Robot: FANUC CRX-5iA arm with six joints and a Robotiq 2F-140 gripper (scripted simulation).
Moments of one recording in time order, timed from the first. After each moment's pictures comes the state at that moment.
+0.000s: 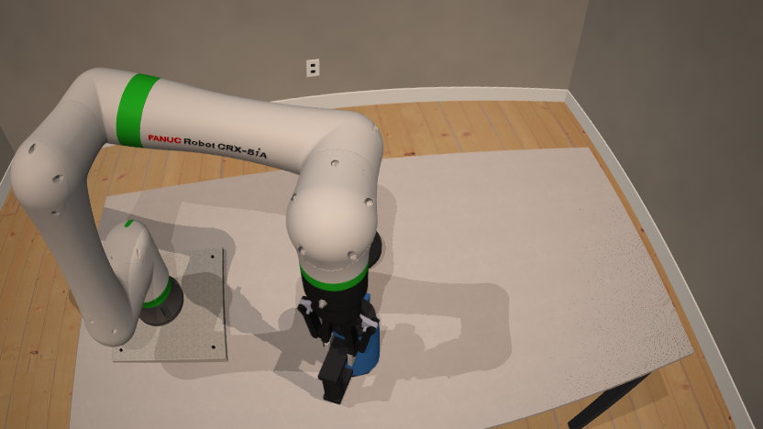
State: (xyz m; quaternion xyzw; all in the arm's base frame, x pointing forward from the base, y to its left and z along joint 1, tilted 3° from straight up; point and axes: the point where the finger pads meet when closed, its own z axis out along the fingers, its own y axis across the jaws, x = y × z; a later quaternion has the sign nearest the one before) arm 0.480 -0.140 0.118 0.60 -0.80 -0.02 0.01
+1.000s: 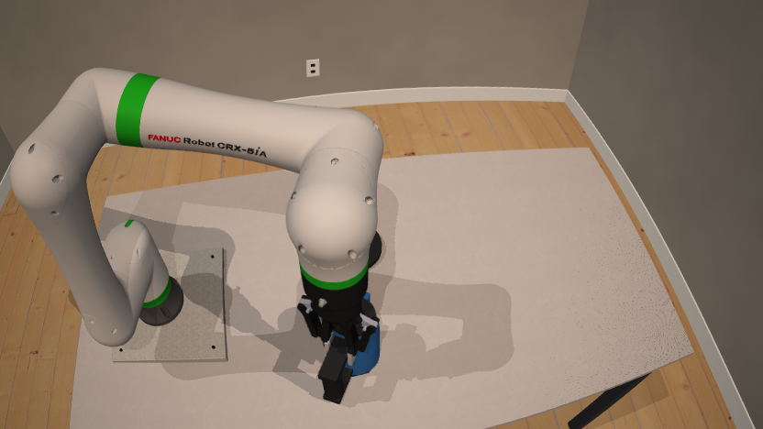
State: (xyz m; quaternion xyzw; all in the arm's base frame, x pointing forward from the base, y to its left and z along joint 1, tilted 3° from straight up) arm 0.480 -0.140 0.120 0.60 -0.80 -0.02 0.01
